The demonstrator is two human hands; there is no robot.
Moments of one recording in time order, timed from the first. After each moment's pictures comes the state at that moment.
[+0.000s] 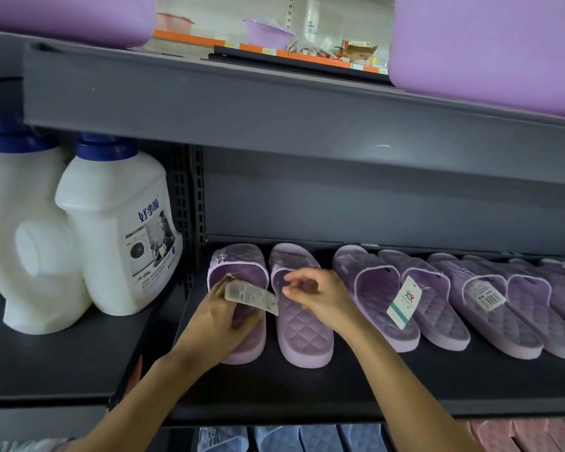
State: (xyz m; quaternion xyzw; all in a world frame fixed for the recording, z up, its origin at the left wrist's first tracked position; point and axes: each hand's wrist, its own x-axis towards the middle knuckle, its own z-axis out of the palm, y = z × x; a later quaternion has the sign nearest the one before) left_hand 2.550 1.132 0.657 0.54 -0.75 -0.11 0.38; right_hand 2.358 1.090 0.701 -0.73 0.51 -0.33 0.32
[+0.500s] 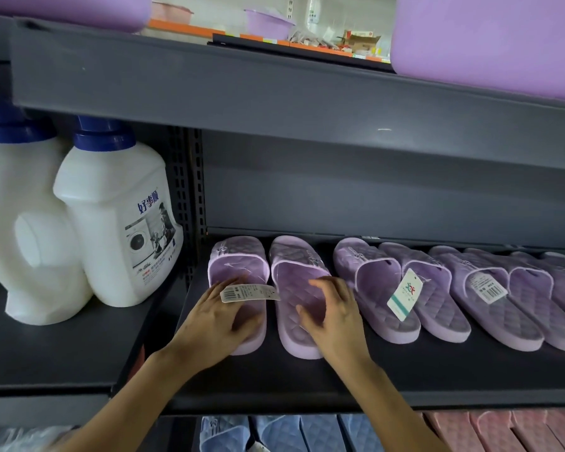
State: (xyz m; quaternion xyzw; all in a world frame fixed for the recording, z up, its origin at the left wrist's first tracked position) left_hand 2.558 1.136 0.642 0.53 -0.80 -0.05 0.28; right_hand 2.342 1.117 0.648 -0.76 0.51 -0.40 0.00
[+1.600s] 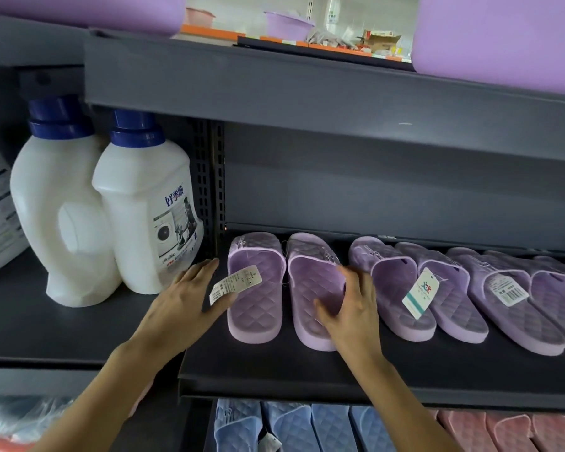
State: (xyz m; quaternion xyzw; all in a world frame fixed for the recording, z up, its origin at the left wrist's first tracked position) left_hand 2.598 1.169 0.677 0.66 -0.70 -0.04 0.26; right_hand 2.346 1.121 0.652 -0.73 0.54 -0.42 0.01
